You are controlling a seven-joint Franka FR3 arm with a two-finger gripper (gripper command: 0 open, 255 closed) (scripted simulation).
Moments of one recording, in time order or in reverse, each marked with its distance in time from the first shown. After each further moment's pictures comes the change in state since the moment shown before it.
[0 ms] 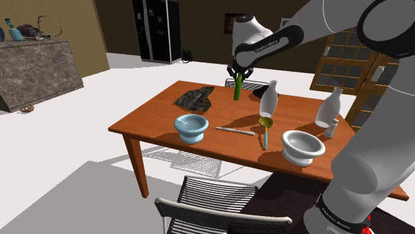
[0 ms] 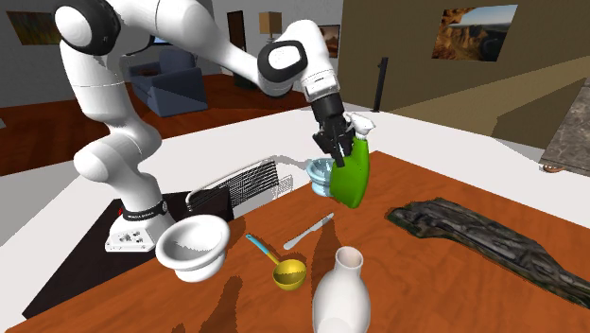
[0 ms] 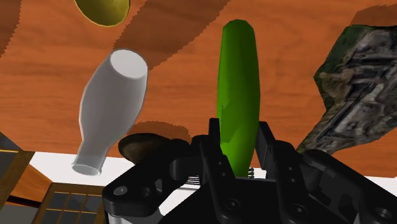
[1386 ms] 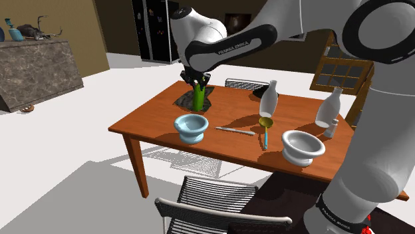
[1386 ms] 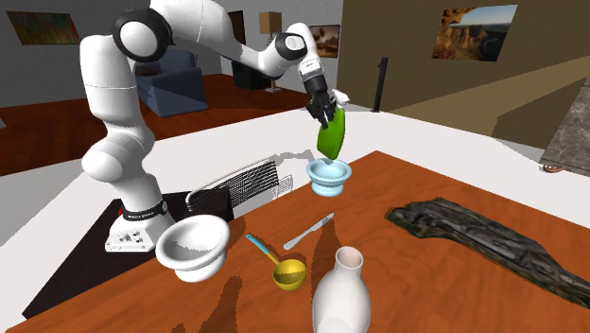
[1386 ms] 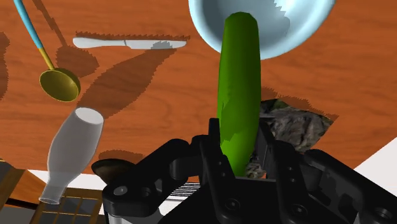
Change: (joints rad) arm 0.282 0.150 0.228 0.242 -0.108 -0.336 0.441
